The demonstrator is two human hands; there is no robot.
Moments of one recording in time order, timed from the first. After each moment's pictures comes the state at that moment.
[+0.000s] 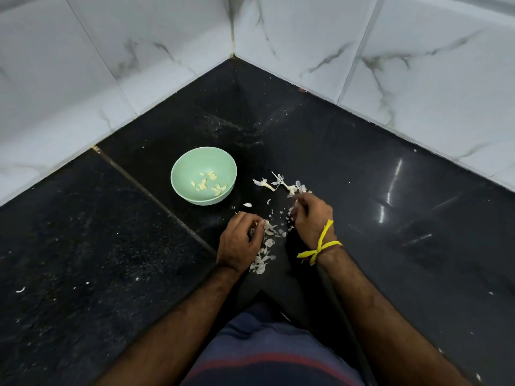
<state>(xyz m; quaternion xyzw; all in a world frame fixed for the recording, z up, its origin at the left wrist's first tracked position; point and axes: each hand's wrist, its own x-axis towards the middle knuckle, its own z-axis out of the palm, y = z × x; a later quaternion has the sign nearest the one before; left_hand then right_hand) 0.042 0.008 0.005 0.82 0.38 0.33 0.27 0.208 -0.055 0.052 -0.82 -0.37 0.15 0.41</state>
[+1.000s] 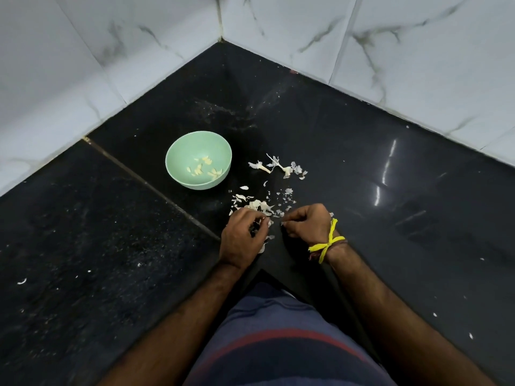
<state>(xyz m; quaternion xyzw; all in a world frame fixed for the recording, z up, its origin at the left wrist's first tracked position) 0.030 -0.017 -0.001 0.82 0.36 0.33 0.30 0.187 -0.100 0.054 -0.82 -0.29 0.36 0.35</state>
